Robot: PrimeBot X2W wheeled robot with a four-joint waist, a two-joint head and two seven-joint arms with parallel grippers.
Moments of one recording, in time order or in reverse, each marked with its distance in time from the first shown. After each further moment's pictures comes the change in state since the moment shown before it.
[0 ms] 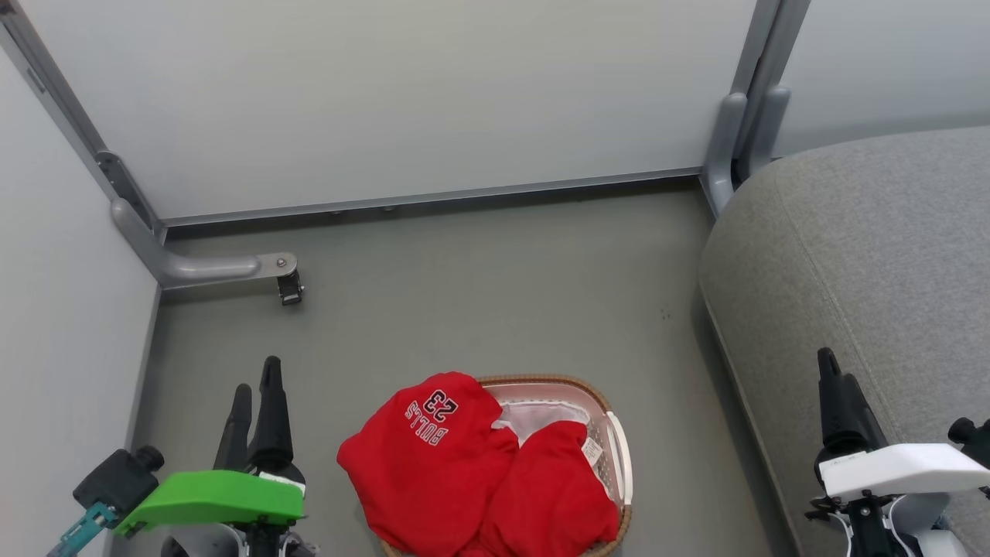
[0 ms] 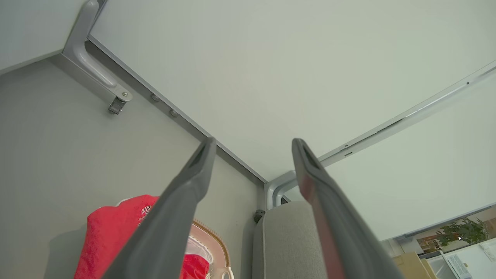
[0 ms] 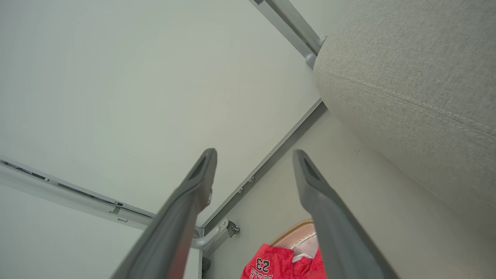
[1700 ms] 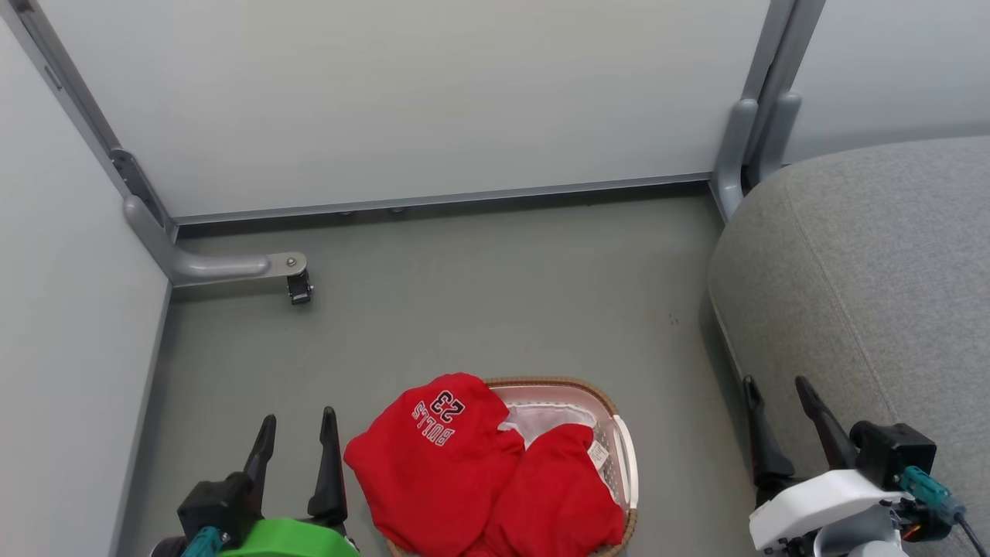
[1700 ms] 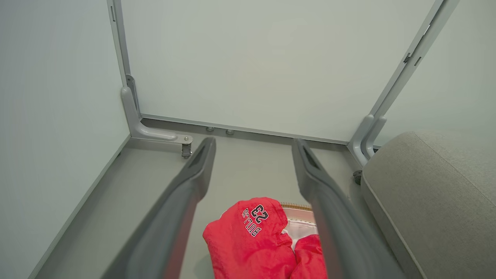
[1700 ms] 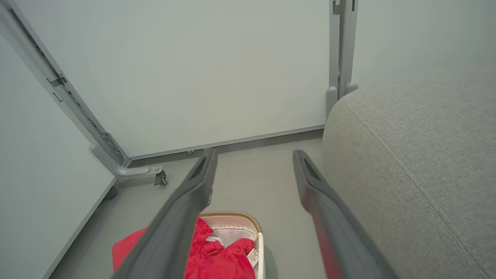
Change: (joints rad) left arm 0.068 0.003 -0.084 0.067 0.661 0.042 -0.129; right arm 0.025 -0.006 0.122 0.029 -0.657 0.000 -0.128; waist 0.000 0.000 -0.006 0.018
